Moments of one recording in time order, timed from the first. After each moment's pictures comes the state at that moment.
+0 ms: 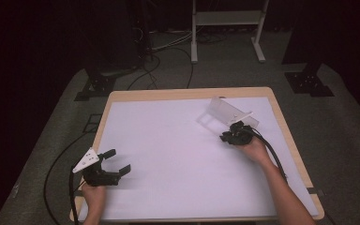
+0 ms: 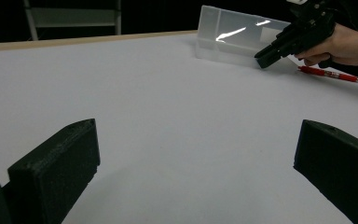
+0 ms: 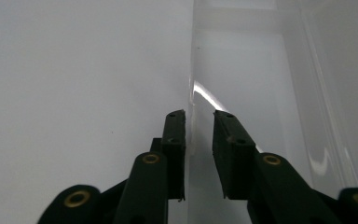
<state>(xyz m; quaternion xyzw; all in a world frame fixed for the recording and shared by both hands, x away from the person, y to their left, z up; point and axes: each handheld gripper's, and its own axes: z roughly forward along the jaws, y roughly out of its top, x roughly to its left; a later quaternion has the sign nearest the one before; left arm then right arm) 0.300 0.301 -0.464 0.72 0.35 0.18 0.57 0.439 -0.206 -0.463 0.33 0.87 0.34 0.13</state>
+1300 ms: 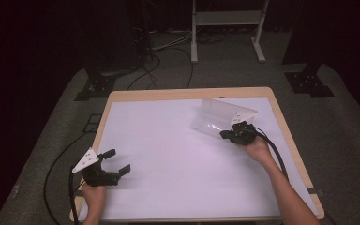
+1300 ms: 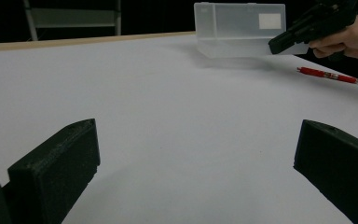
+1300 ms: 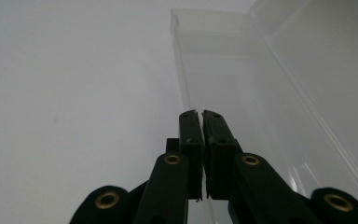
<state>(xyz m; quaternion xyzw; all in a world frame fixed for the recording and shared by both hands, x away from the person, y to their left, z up) 0.300 0.301 -0.464 0.72 0.35 0.17 0.58 0.419 -0.207 -0.436 0.30 0.86 0.39 0.15</state>
